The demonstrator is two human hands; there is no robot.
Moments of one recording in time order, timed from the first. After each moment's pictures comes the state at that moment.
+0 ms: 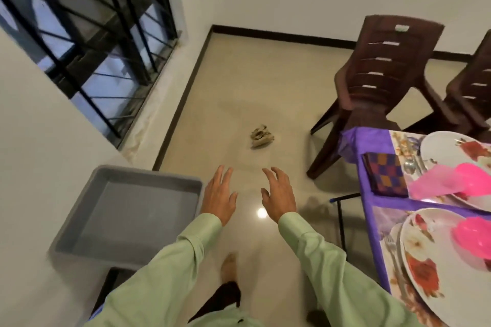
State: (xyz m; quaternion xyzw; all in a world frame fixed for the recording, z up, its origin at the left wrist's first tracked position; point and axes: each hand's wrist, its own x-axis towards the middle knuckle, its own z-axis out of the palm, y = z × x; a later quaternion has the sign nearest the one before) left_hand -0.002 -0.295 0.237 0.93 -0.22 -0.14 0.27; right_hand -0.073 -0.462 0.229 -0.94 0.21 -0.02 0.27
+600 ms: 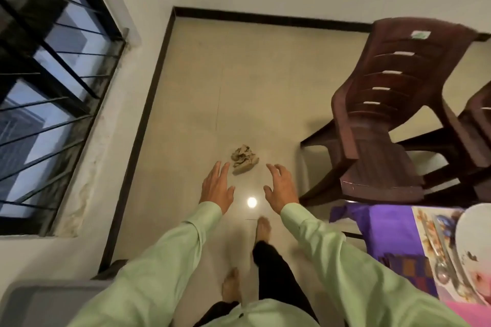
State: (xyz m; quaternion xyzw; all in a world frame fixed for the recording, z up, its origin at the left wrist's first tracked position) left_hand 0.338 -0.548 0.170 0.92 -0.24 -0.23 0.23; right_hand 0.236 -0.717 0.174 -0.91 0.29 0.09 0.28
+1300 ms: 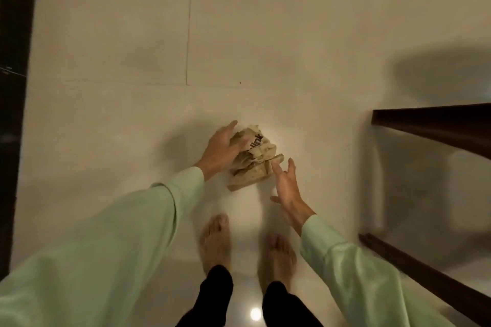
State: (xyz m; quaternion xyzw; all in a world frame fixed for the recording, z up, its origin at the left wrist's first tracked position) left_hand 0.658 -0.784 -0.421 0.83 -0.11 -0.44 0.31; right_hand 0.499 -0.883 -0.416 -0.48 0.59 0.13 0.63
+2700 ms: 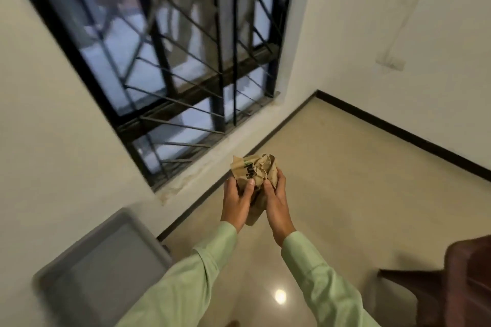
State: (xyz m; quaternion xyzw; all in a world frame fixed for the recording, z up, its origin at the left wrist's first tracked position) left_hand 0.348 -0.421 0.304 0.74 0.12 0.05 0.66; right_hand 0.349 -0.529 0.335 -0.70 0.04 0.06 0.71
